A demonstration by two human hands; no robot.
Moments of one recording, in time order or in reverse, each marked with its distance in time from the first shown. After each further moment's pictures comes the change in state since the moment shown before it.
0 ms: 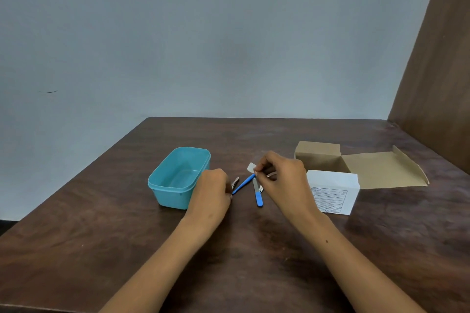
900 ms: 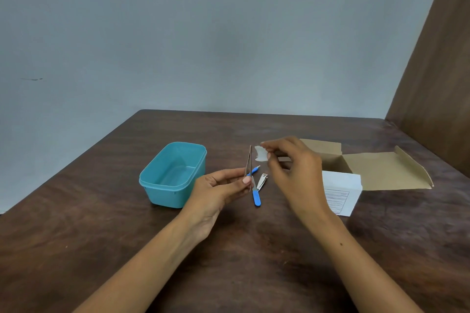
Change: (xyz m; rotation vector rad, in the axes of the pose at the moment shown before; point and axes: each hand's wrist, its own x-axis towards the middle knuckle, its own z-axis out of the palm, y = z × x) left_hand -0.014 0.012 -0.005 -1.481 -0.173 -0.418; right_hand 0.005 -0.007 -0.017 0.090 0.184 -0.072
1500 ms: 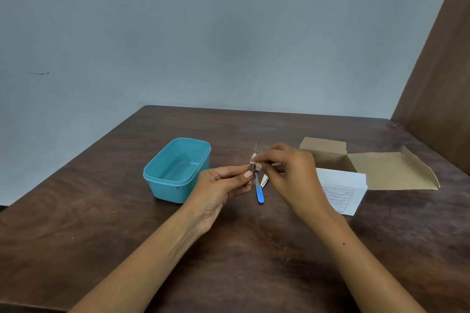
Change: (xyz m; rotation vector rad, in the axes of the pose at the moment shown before) left_hand 0.001 0.002 -0.004 0.052 -0.073 0.055; right_hand 0.001 0.003 0.004 -0.044 -0.203 -0.112
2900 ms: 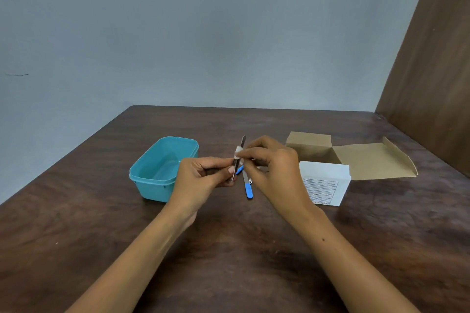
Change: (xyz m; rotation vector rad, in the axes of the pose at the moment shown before) left_hand 0.002 0.003 -0.006 0.296 0.035 0.291; right_hand -0.004 -0.011 0.006 0.042 0.106 -0.050
